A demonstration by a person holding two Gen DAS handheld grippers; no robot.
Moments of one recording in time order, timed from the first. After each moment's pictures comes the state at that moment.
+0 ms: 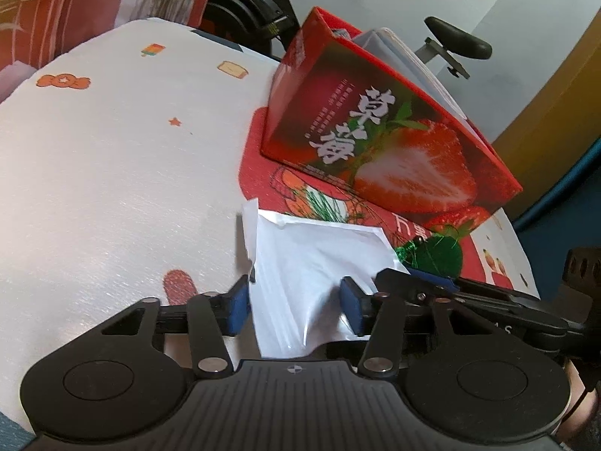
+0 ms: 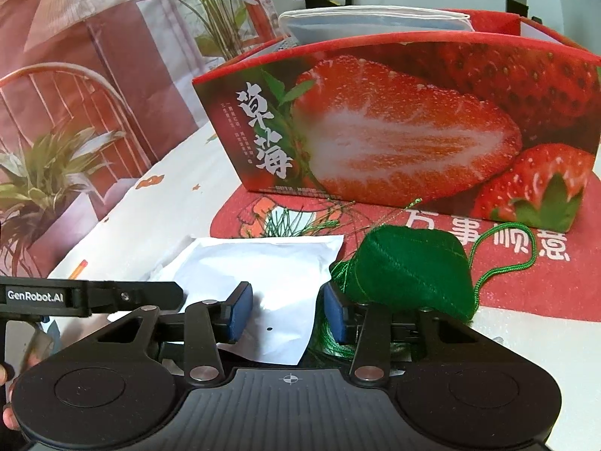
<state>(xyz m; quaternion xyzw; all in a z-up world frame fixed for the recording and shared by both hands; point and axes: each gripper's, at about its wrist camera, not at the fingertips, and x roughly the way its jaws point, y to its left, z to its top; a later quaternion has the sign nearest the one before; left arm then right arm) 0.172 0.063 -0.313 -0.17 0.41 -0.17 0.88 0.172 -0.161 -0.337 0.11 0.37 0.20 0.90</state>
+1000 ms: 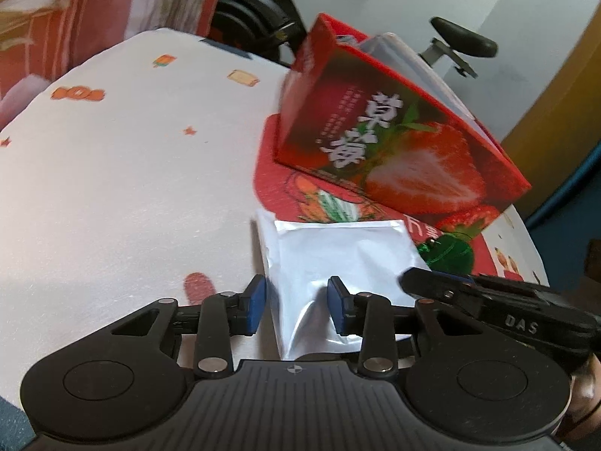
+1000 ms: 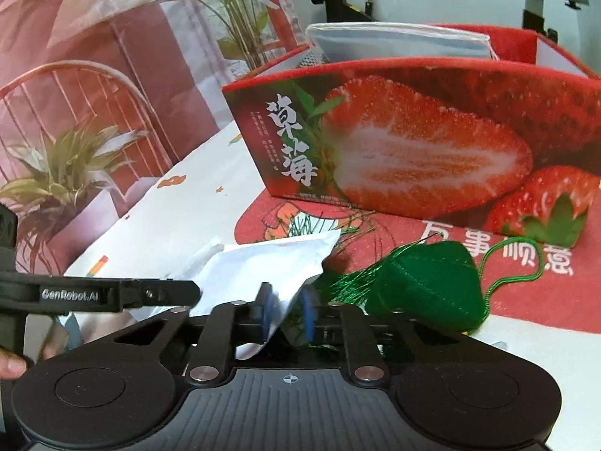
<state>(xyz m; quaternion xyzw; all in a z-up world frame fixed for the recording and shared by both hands) 0.170 0.072 -0.309 -0.15 0.41 -0.14 0.89 0.162 -0.158 -0.325 0.10 0.36 0.22 0.90</state>
